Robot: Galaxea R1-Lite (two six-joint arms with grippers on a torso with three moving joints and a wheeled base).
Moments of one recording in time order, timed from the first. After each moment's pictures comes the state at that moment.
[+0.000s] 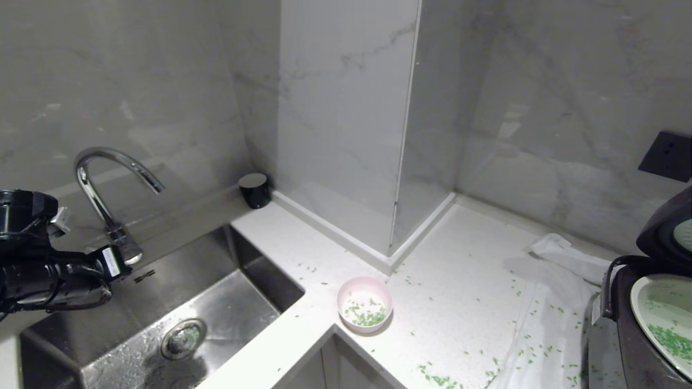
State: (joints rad) left arm 0.22 1.55 -0.70 -0.16 -0.10 -0.33; right arm 0.00 0.00 0.00 0.00 0.04 -0.06
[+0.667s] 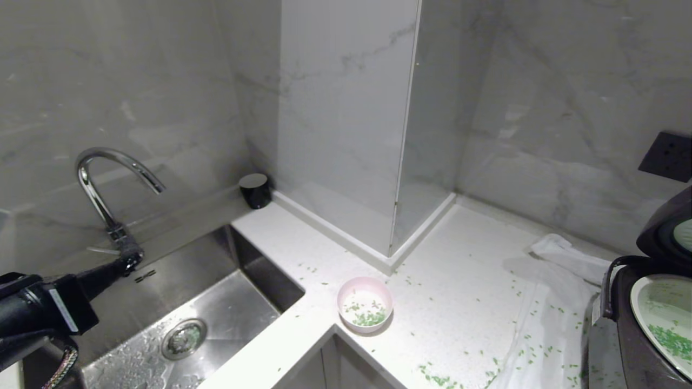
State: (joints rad) left arm -0.07 0.97 -0.39 -0.39 -0.20 -0.27; right arm 0.00 0.00 0.00 0.00 0.04 -0.06
